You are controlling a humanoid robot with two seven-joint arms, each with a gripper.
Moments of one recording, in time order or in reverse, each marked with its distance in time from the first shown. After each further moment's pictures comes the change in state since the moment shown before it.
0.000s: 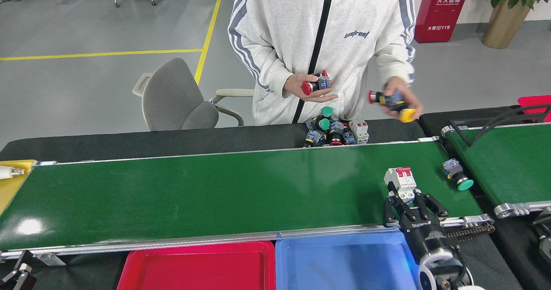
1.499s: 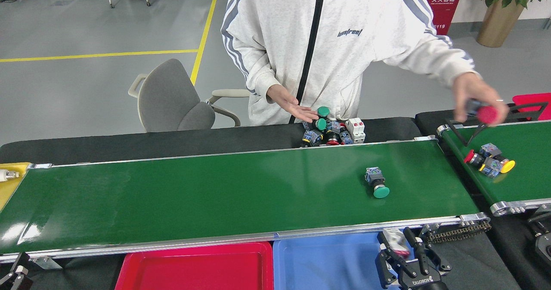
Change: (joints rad) left arm 0.009 0.007 0.013 0.000 0.000 -0.017 0.000; right arm 0.207 0.046 0.001 -0.112 0.001 -0.065 -0.009
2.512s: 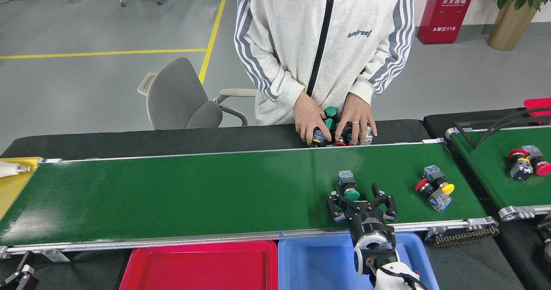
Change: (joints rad) left arm 0.003 -0.001 -0.043 -0.008 0.000 -0.016 -0.003; right arm -0.540 0.185 0.244 0.547 0.105 0.390 0.135
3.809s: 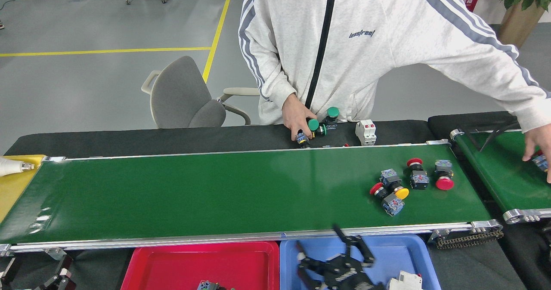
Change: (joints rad) left arm 0.112 -0.084 -0.135 -0.244 -0.018 0.214 0.006; right arm 0.525 -0.103 -0.217 -0.492 0.029 -0.328 -0.162
